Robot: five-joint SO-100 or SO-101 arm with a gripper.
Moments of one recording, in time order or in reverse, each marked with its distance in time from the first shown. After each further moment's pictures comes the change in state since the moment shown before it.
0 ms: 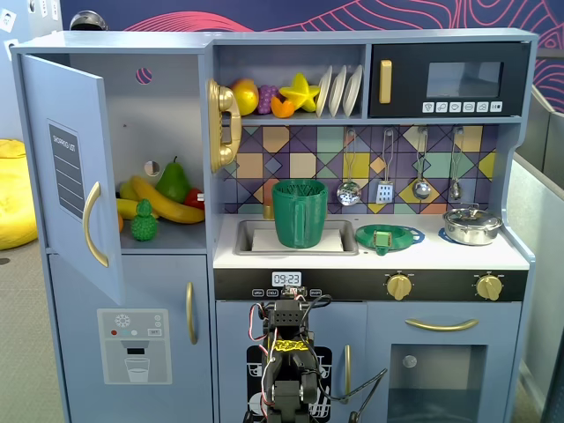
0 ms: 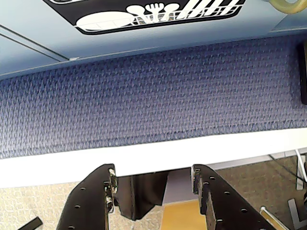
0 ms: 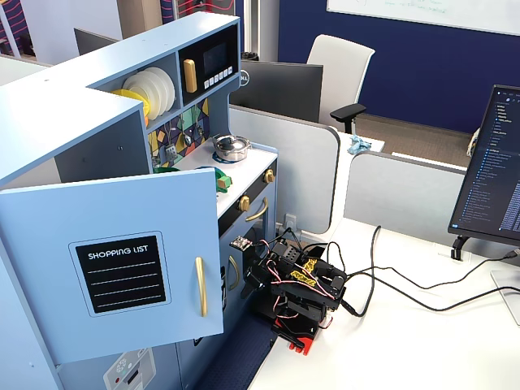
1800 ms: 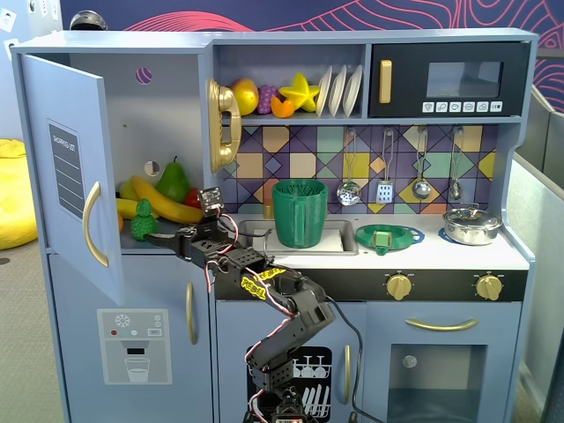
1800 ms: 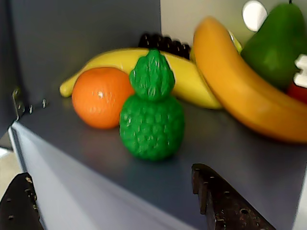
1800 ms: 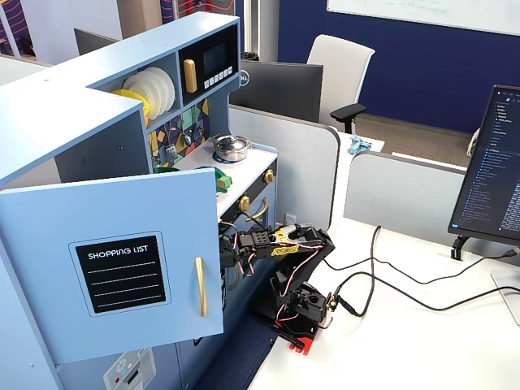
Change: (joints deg) arm -41.6 -51.5 -42.0 -83.4 -4.1
